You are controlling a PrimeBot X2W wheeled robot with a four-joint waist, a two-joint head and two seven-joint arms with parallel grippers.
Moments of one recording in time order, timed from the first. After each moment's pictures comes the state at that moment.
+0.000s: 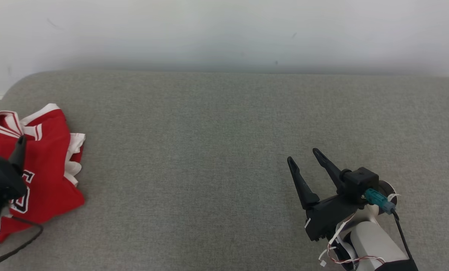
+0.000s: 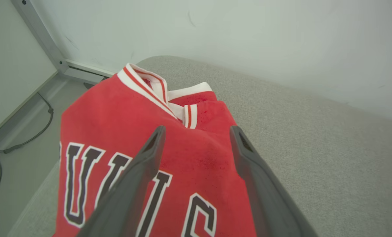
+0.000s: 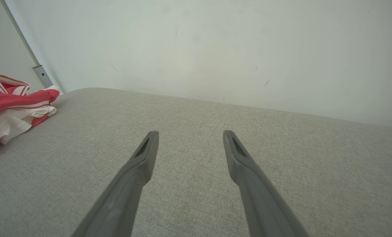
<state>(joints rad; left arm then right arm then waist) -0.70 0.44 -0.23 0.86 -0.57 -0.13 0.13 -0.33 -0.05 0.22 0.48 0.22 0.13 -0.24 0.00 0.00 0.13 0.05</state>
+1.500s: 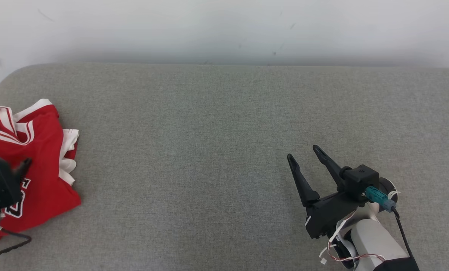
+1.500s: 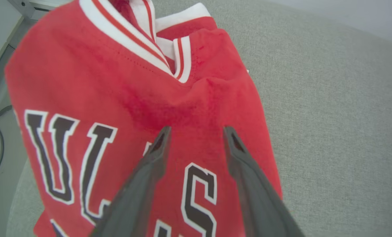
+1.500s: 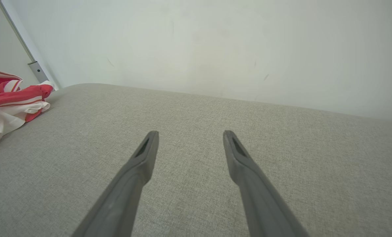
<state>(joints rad) -0.78 0.58 -0.59 0.89 -0.86 -0.13 0.36 -0.35 -0.05 0.21 0.48 0.21 0.13 -0.24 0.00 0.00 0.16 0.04</state>
